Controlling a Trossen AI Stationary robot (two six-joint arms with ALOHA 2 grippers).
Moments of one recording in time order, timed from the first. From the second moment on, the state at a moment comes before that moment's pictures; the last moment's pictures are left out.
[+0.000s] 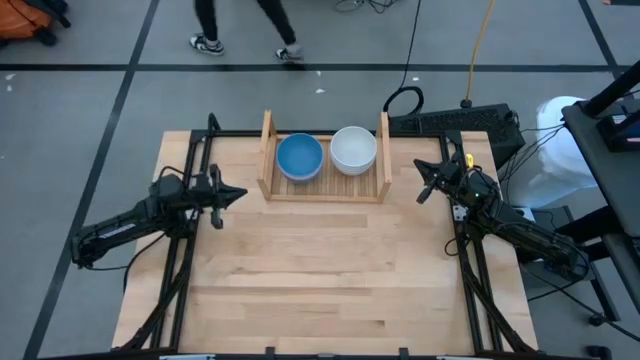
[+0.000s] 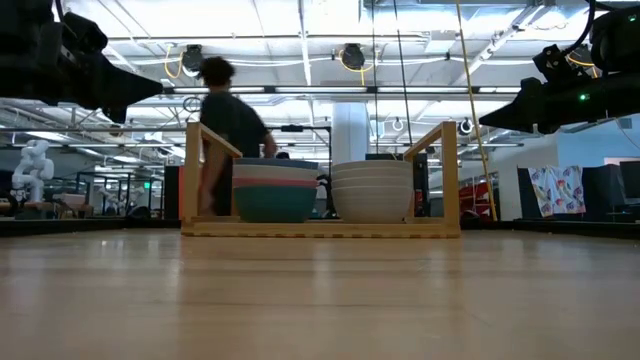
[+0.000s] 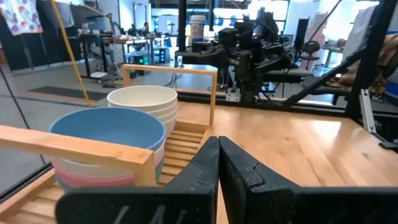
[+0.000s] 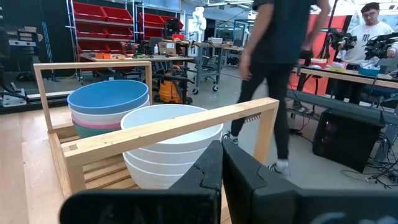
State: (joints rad) left arm 0.40 0.03 0.09 -0.07 0.25 -0.03; right arm -0.58 0.11 0.02 0.09 0.13 -0.07
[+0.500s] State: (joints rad) left arm 0.40 0.03 0.04 -0.01 0.33 0.01; right arm -0.58 0.11 0.02 0.09 0.13 -0.07
